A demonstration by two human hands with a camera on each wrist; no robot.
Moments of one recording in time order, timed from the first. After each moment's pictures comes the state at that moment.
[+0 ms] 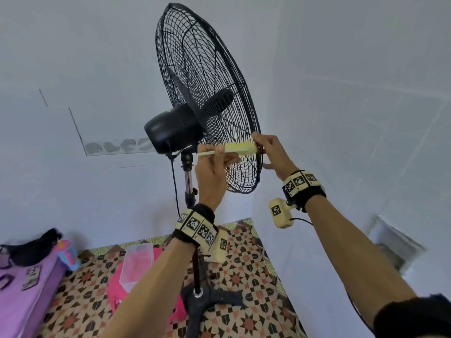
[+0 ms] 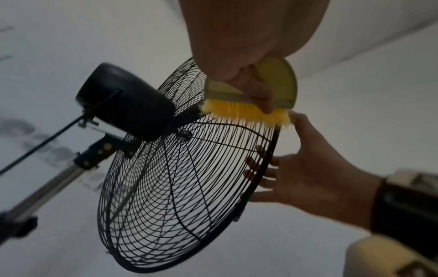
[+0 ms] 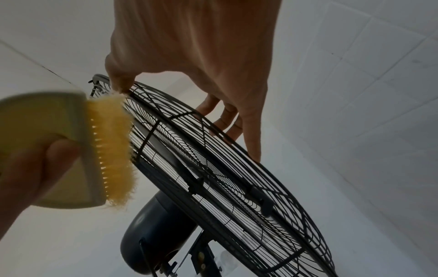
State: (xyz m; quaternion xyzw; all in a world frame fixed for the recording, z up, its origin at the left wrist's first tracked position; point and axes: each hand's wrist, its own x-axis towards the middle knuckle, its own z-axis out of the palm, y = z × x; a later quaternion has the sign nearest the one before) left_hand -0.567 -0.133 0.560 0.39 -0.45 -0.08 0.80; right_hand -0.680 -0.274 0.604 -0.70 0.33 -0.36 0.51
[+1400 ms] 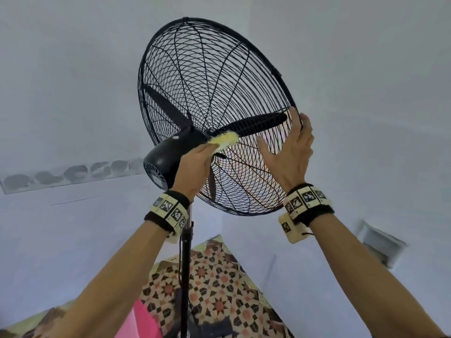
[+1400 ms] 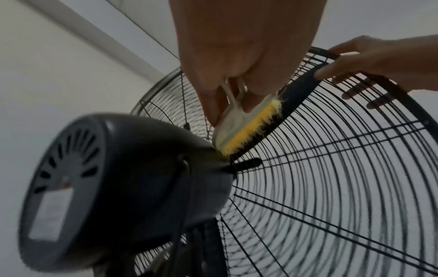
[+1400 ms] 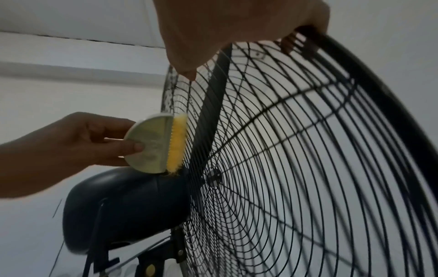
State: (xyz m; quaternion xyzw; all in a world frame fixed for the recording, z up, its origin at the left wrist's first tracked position) left_hand -0.318 -0.201 0.591 0.48 -0.68 0.17 0.53; right_hand -0.555 -0.237 0.647 -0.67 0.46 -0.56 -0.15
